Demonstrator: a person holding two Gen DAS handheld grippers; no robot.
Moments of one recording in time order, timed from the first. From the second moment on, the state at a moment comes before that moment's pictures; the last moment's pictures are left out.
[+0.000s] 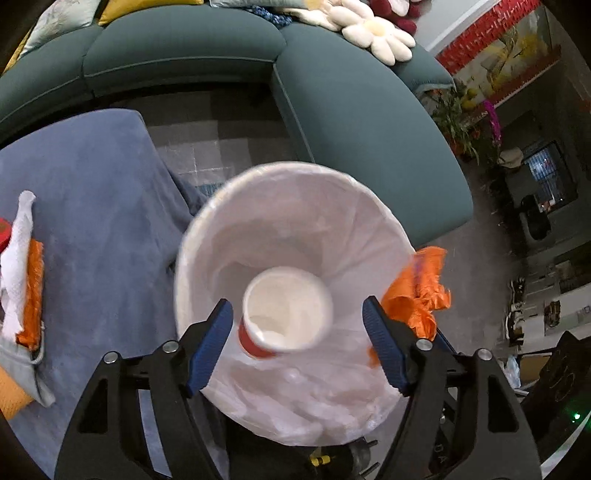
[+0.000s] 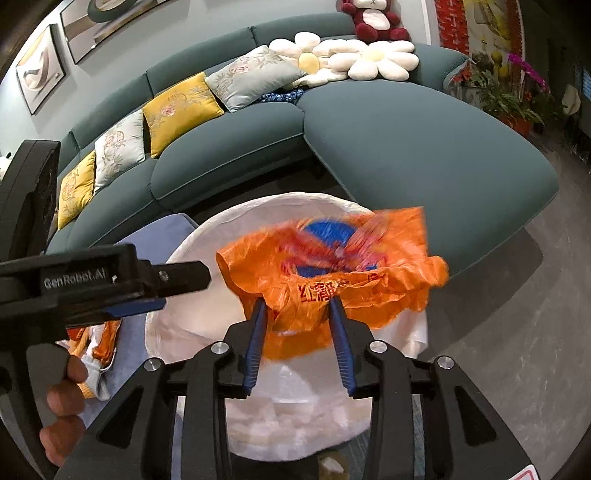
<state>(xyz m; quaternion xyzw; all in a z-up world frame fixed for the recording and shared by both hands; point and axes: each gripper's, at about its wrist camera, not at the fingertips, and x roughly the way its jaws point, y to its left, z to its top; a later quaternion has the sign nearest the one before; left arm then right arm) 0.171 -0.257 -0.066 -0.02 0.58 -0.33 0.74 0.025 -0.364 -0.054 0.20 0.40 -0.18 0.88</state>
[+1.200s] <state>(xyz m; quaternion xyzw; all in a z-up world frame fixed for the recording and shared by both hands) 0.142 0.080 -0.084 -0.06 0.56 -0.03 0.82 0.066 -0.122 -0.048 0.13 0.45 -0.04 0.89</state>
